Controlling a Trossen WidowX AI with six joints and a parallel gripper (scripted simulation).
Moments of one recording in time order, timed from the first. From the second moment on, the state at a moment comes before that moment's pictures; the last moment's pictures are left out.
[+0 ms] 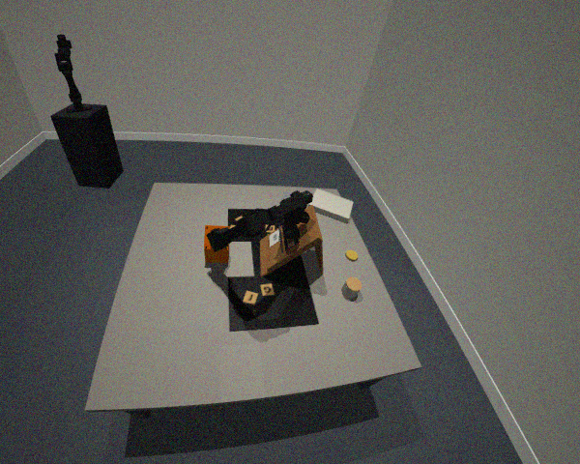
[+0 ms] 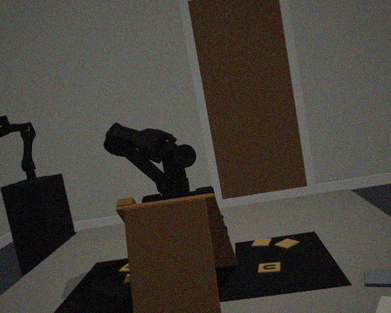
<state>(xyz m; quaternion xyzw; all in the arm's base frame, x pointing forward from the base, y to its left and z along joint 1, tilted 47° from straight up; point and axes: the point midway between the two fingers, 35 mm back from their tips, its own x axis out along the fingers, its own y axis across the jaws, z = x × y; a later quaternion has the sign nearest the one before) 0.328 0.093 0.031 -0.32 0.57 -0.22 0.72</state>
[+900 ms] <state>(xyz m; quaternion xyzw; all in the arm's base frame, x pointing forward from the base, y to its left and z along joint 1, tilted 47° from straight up) 0.327 0.085 0.037 -0.32 0.57 -0.22 0.72</state>
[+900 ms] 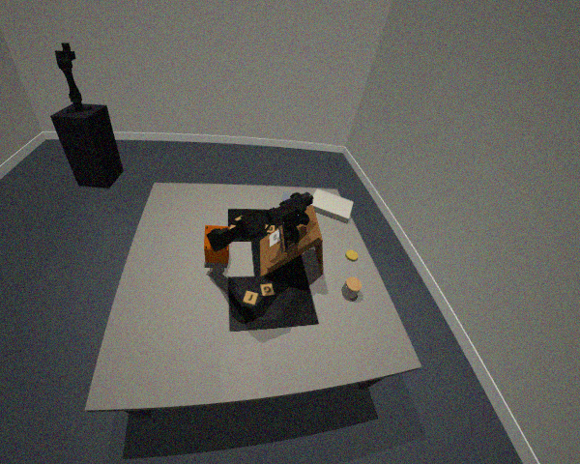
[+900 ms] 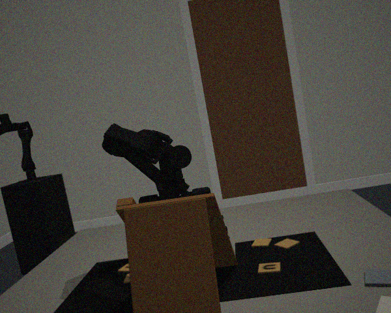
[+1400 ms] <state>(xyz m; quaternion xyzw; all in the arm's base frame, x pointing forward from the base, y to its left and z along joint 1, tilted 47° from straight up) 0.327 0.084 0.039 -0.32 0.57 -0.22 0.72</state>
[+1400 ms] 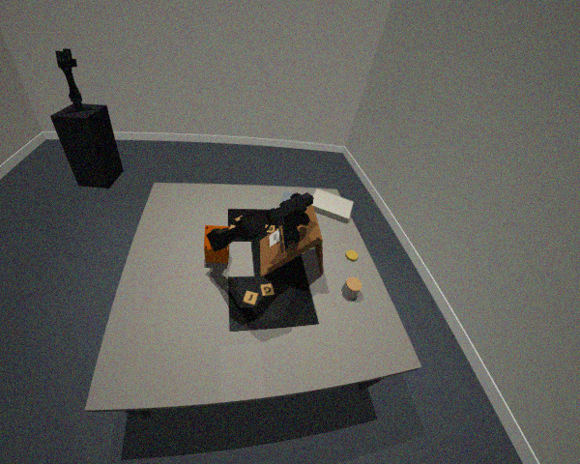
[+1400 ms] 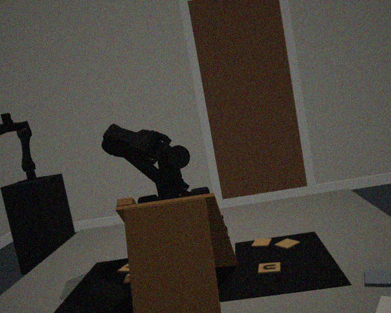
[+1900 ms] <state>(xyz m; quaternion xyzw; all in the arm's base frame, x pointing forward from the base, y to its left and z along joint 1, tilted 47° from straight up) 0.318 0.089 0.045 -0.33 0.57 -0.22 0.72</state>
